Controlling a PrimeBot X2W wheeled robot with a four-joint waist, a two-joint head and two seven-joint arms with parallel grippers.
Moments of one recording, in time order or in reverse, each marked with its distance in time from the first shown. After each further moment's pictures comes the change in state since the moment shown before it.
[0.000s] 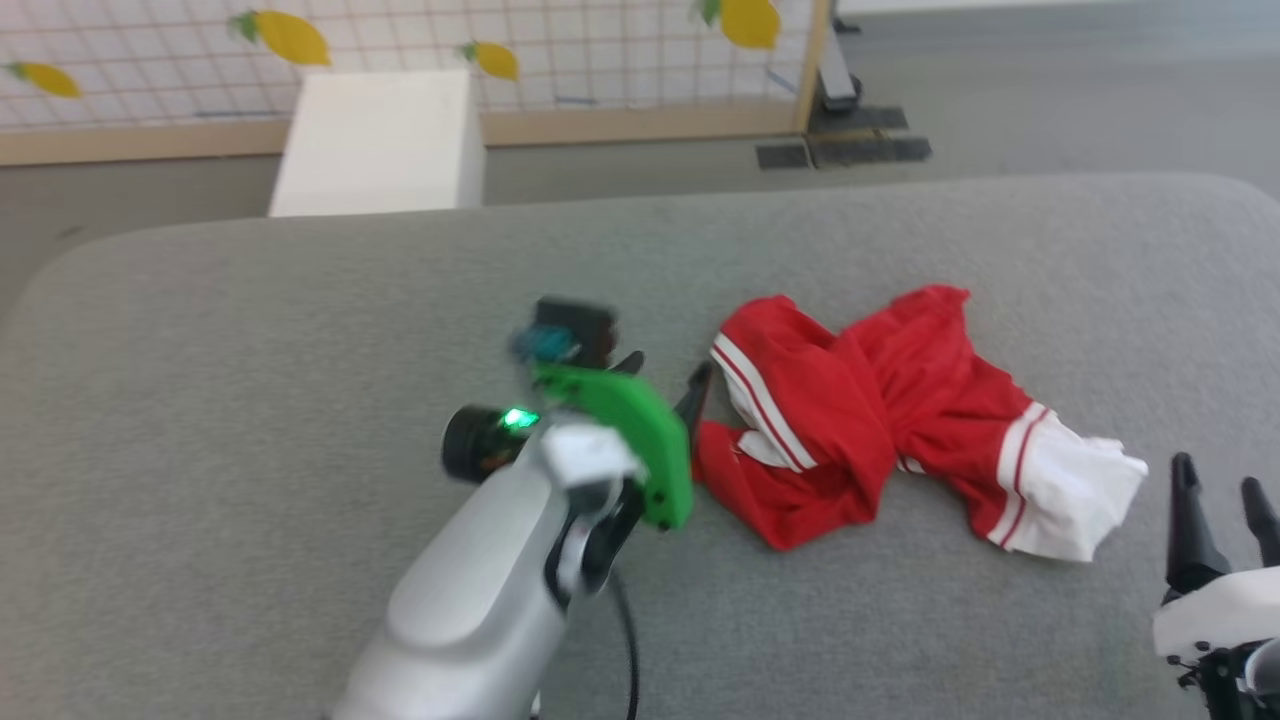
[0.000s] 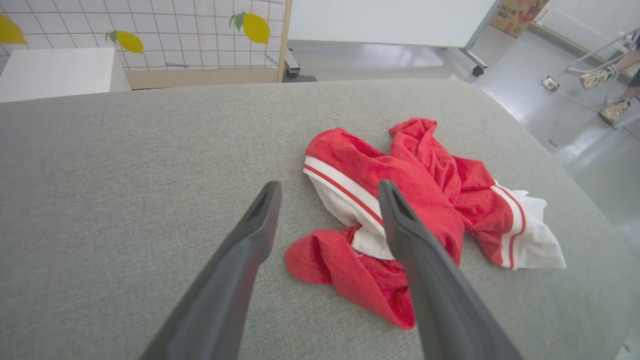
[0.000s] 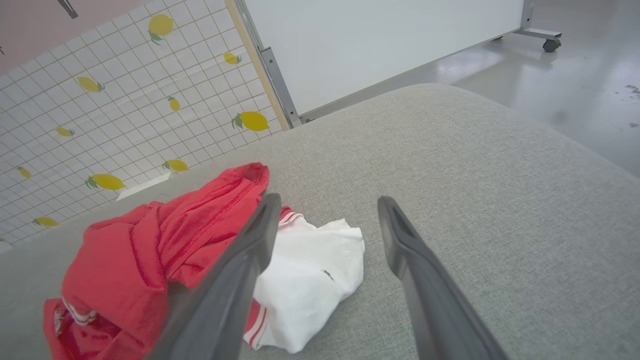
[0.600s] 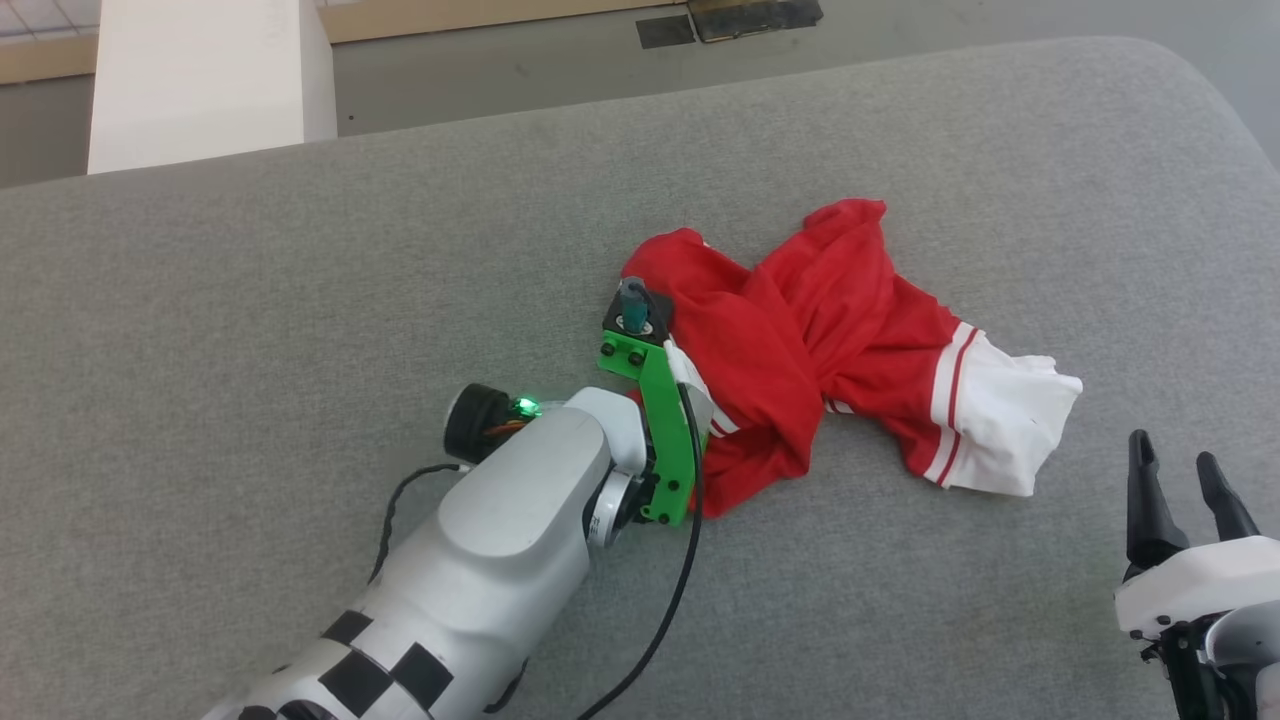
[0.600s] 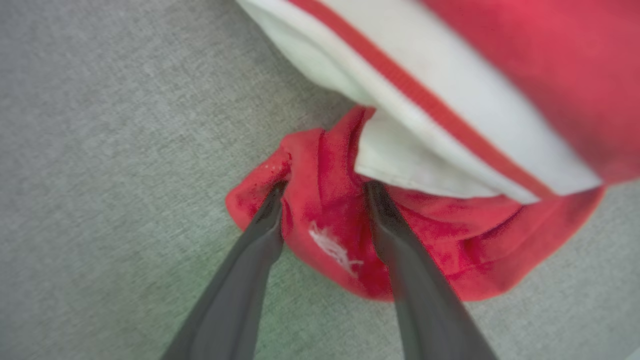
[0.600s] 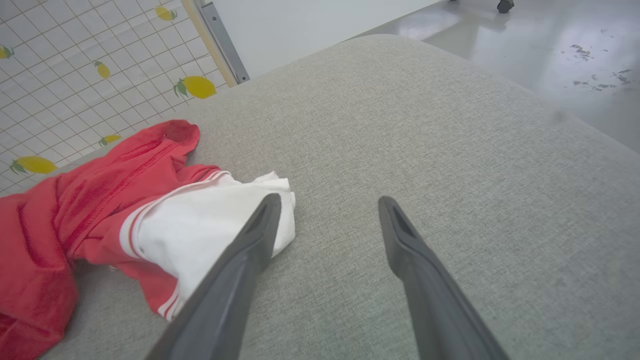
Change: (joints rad) left arm -0.288 0.003 -0.337 0.365 -0.082 0.100 0.418; right arm -0.062 0.000 0.056 0.077 -0.005 0.000 -0.032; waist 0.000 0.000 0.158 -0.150
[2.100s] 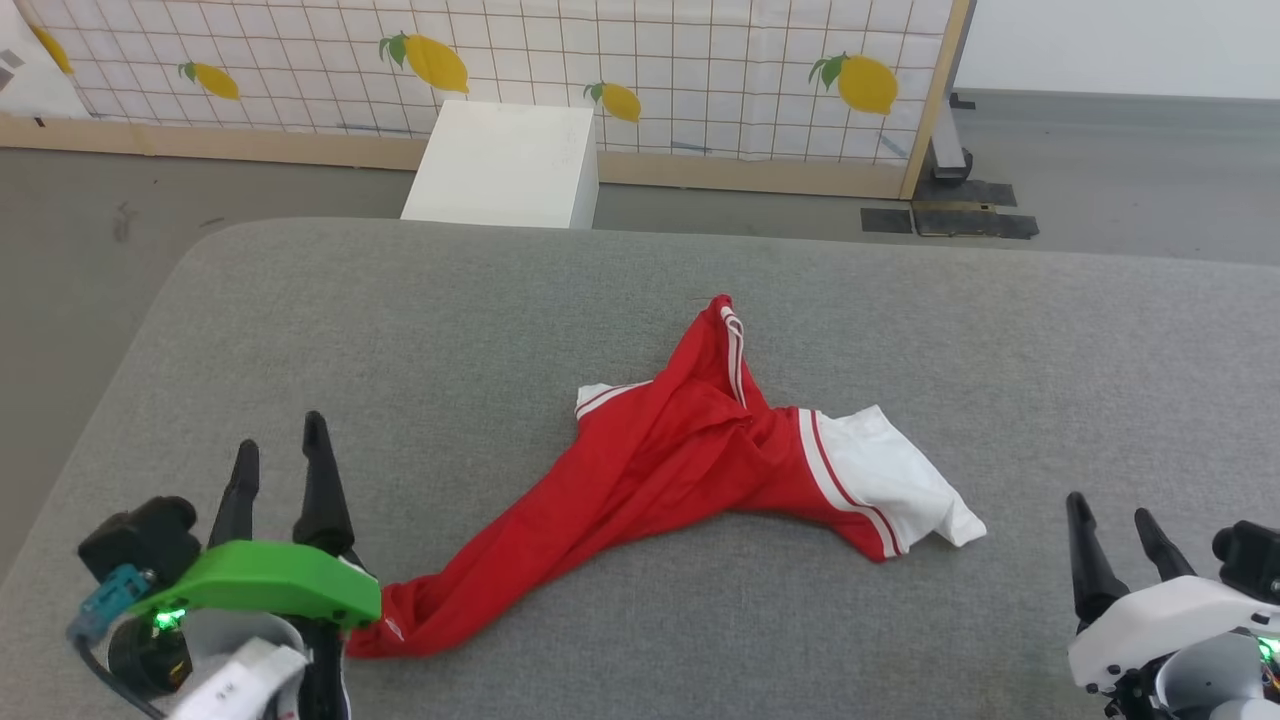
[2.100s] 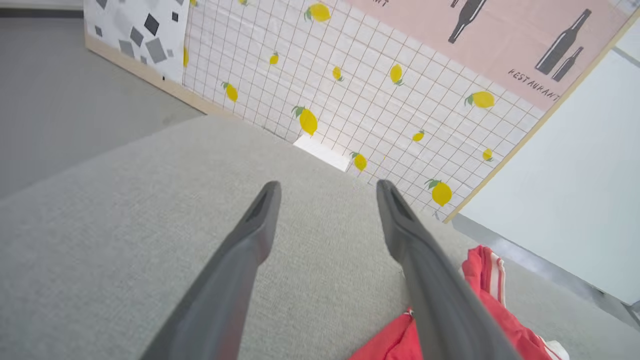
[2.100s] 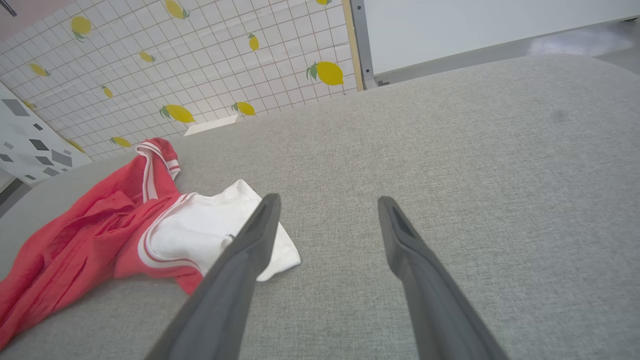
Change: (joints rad) left arm 0.724 0.316 0.614 -0.724 -0.194 0.125 -0.883; right arm 0.063 0.002 0.075 0.029 -0.042 0.000 0.042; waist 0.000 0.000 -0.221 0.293
